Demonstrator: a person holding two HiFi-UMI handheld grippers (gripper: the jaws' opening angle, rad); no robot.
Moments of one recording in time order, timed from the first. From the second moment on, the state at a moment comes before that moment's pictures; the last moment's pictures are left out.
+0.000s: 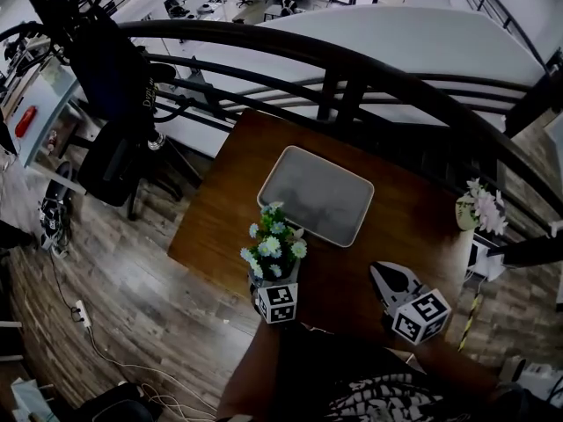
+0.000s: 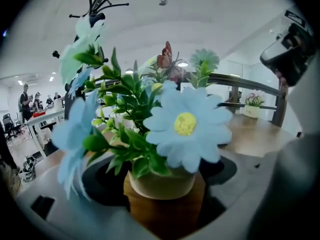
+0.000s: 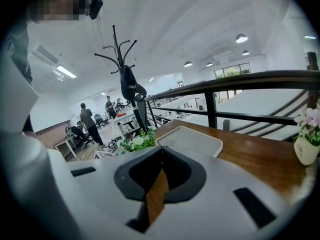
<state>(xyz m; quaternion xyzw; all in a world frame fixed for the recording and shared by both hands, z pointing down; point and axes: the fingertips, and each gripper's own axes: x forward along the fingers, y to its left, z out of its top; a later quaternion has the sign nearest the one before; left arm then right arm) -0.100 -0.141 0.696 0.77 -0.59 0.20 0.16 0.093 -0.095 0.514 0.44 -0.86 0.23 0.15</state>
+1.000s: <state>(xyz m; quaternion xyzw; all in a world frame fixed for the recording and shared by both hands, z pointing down) -0.104 -0.055 0.626 0.76 -0.59 0.19 0.19 0.085 -0.089 0.469 0.41 -0.88 0.21 0.09</state>
